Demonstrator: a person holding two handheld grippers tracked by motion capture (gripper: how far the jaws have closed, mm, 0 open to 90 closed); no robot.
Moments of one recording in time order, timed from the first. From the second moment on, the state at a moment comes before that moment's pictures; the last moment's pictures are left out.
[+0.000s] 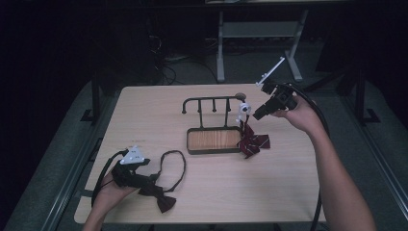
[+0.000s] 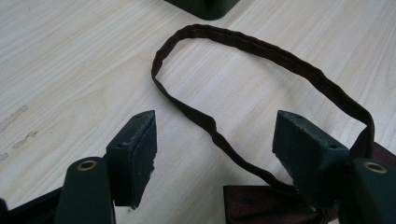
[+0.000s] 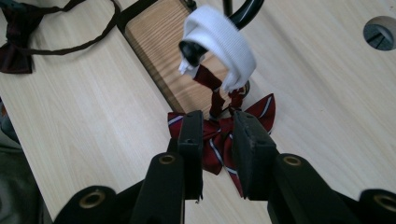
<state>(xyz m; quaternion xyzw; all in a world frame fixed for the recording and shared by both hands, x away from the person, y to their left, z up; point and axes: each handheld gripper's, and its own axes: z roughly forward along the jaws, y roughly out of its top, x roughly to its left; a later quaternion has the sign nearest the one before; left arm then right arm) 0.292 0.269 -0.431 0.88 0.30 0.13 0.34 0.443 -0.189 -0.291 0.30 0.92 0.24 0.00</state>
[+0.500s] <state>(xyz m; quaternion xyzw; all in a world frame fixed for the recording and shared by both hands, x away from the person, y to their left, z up) 0.292 0.269 -0.432 0.88 0.30 0.13 0.34 0.429 -0.198 -0.311 0.29 0.92 0.25 -0.01</state>
